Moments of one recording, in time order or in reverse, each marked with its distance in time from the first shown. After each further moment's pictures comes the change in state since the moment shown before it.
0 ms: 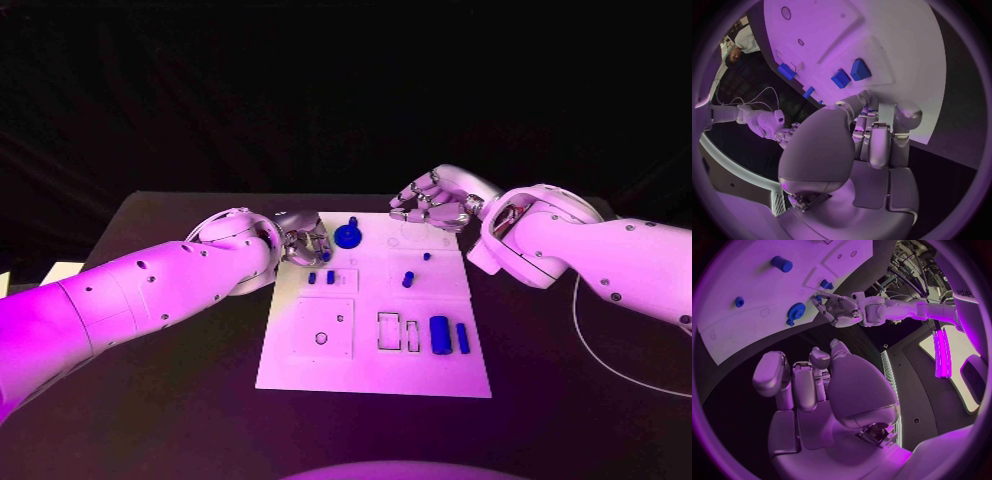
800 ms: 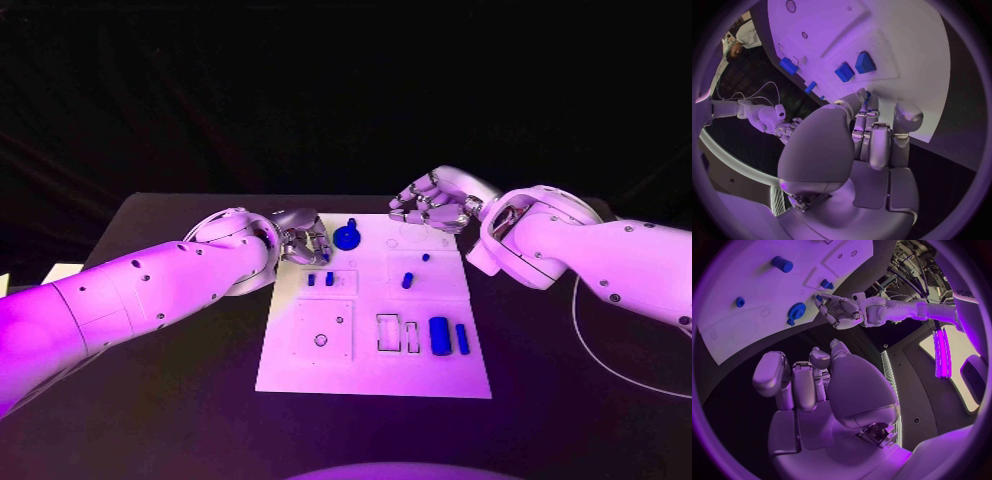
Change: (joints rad) left arm 0.005 -0.010 0.001 0.015 0.042 -0.023 0.004; left_hand 0.022 0.022 -0.022 0.016 0.000 0.070 -0.027 0.059 0.026 0.005 -0.016 0.029 0.003 0.002 -0.009 0.000 0.015 0.000 0.011 -0.011 0.016 0.002; right arm 0.000 0.001 0.000 0.000 0.000 0.000 0.000; right_hand 0.000 0.000 0.000 0.000 0.000 0.000 0.000 0.000 0.000 0.000 0.000 0.000 0.000 0.000 0.000 0.000 0.001 0.000 0.000 0.000 0.000 0.000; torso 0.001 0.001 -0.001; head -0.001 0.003
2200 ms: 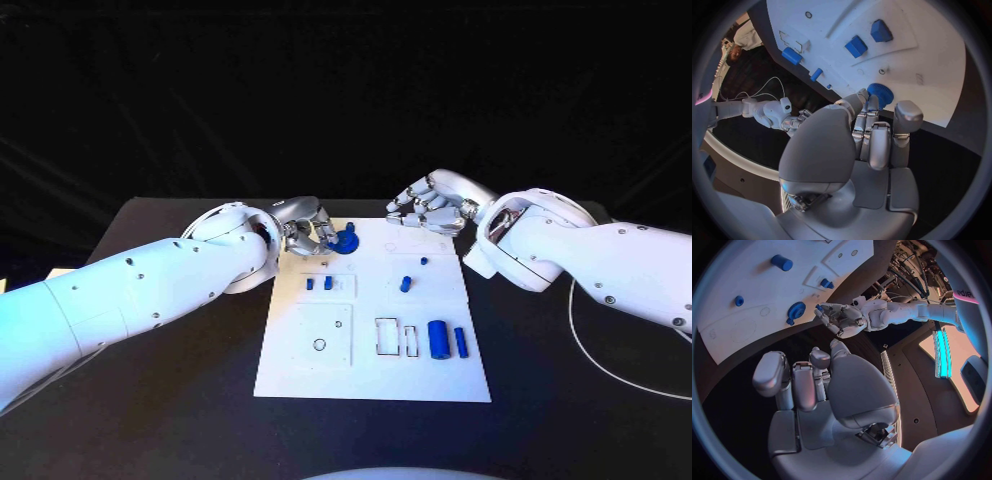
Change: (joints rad) left arm 0.022 -0.006 0.011 0.028 0.003 -0.068 0.039; left_hand 0.018 0.010 -0.003 -0.002 0.000 0.000 0.000 0.004 -0.001 -0.004 -0.004 0.012 -0.001 0.000 0.000 0.000 0.008 0.000 0.000 0.000 0.000 -0.003; right arm 0.000 0.003 0.000 -0.004 -0.002 -0.002 0.001; right_hand 0.000 0.000 0.000 0.000 0.000 0.000 0.000 0.000 0.000 0.000 0.000 0.000 0.000 0.000 0.000 0.000 0.000 0.000 0.000 0.000 0.000 0.000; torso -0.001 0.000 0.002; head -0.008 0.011
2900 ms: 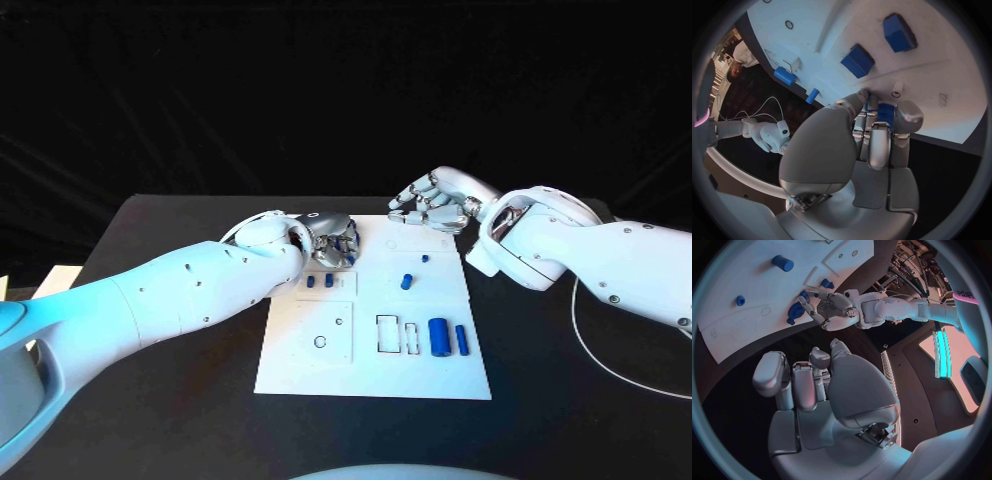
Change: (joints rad) left arm -0.026 0.149 -0.033 -0.134 -0.147 0.040 0.019; left_hand 0.025 0.003 -0.015 0.004 0.020 0.004 -0.004 0.015 0.006 0.000 0.000 0.020 -0.001 0.000 0.000 0.000 0.000 0.000 0.004 -0.004 0.008 0.003; right arm 0.001 0.000 0.000 0.005 -0.006 -0.002 -0.003; right_hand -0.004 -0.004 0.000 0.000 0.000 0.000 0.000 0.000 0.000 0.000 0.000 0.000 0.000 0.000 0.000 0.000 0.001 0.000 0.000 0.000 0.000 0.000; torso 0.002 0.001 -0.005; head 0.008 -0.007
